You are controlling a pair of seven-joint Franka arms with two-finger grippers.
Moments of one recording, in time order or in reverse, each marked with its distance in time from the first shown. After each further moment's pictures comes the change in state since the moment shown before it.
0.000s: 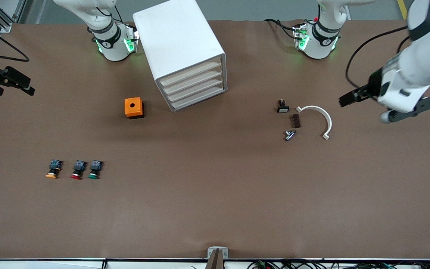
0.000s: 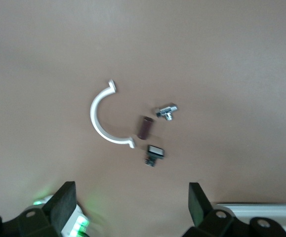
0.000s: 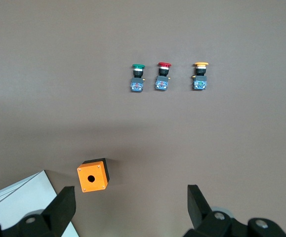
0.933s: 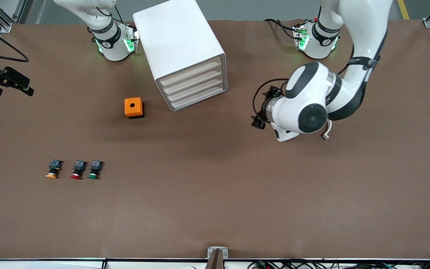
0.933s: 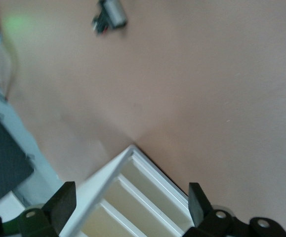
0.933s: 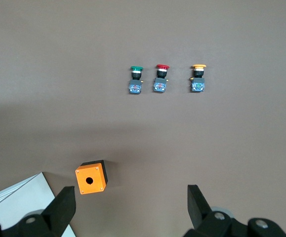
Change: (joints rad) left arm -0.271 0.378 -0.081 0.071 -0.272 0.108 -1.107; right arm 0.000 0.000 0.000 0.000 -0.008 0.008 0.000
